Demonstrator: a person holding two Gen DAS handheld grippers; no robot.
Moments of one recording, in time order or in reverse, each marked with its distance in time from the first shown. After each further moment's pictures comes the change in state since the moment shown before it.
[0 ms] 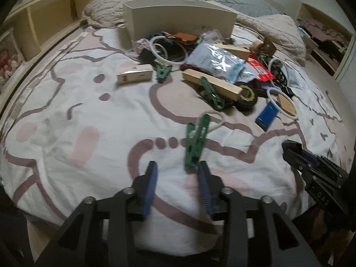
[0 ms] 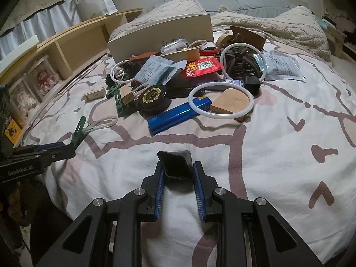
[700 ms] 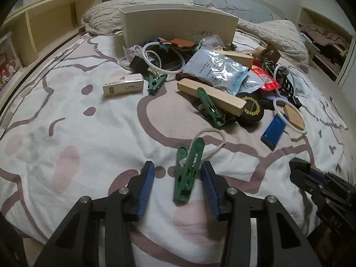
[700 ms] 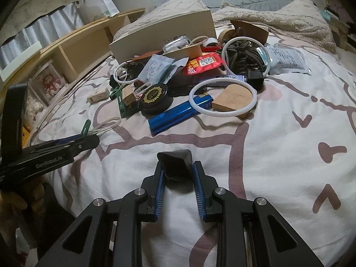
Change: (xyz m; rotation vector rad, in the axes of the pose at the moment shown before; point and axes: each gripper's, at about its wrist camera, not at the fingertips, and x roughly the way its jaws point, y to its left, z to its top) left arm 0.029 -0.014 0.011 0.008 -0.063 0.007; right arm 0.003 -0.009 0.001 0.021 0.012 0.069
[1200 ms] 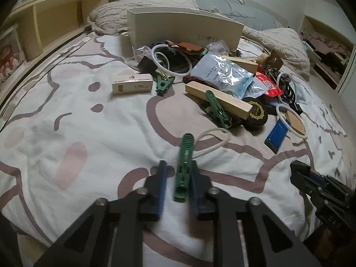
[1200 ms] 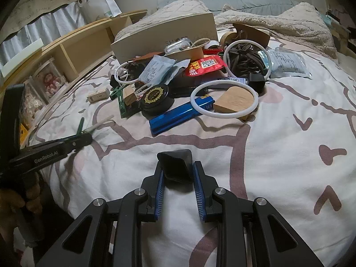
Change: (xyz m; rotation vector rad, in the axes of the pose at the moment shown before) left arm -0.004 0.012 -0.004 -0.049 -0.035 -0.010; right arm 0.001 0.003 -0.002 -0.021 -0.014 -0.015
